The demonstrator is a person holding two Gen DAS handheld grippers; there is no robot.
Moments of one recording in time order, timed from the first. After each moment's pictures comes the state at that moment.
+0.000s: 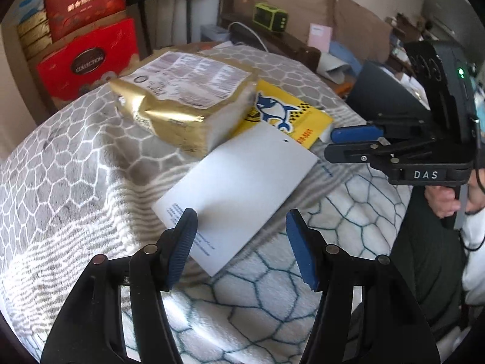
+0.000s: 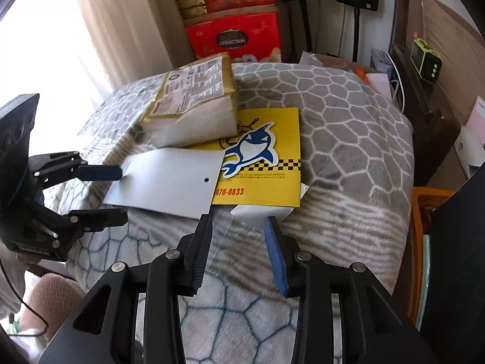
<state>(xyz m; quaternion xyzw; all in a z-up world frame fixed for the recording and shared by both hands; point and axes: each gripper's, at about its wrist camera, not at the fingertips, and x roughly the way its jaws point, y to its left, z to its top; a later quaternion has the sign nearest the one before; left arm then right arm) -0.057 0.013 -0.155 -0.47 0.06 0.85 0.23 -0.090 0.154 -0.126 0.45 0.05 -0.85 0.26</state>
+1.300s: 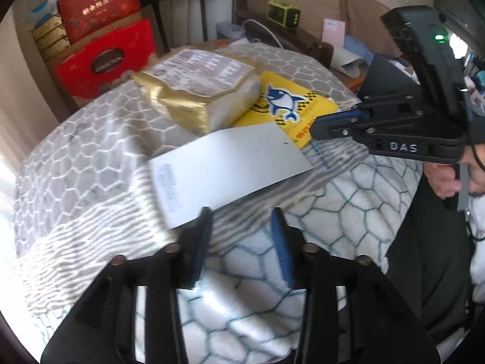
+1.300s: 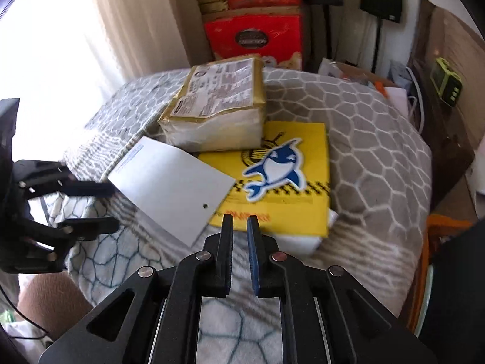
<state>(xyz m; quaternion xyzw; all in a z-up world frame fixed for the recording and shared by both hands) -0.034 0.010 -0.141 -0.47 0.09 0.86 0.18 -0.111 0.120 -0.127 0.46 0.09 -0.83 0.30</state>
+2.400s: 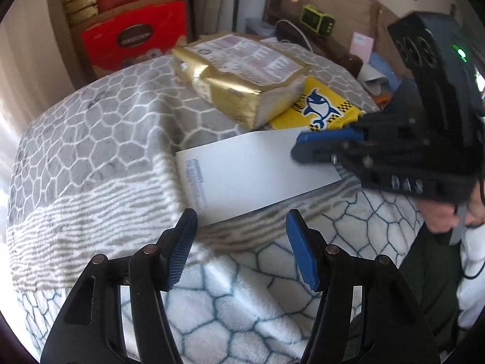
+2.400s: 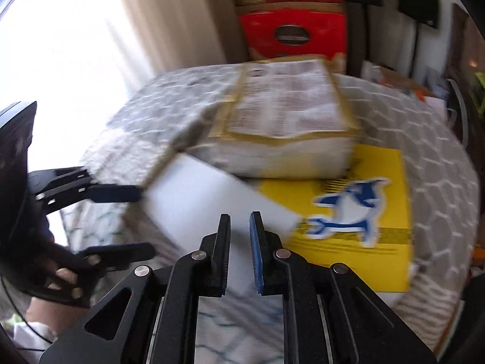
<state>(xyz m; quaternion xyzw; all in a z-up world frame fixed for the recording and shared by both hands) -0.049 -0.019 -0.152 -0.49 0.02 0.86 0.14 -0.108 0.059 -0.133 0.46 0.06 -0.79 0.39</state>
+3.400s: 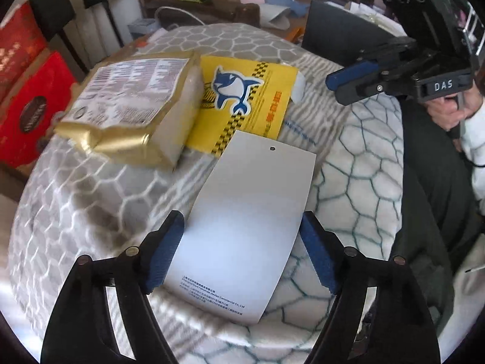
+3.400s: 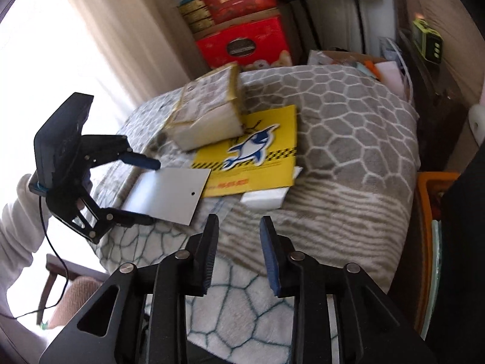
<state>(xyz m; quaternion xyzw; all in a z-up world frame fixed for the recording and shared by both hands) -0.070 0.027 -0.157 -0.48 0.23 0.77 0.34 -0.076 0.188 -0.117 0.46 -0.02 -0.83 0.32</state>
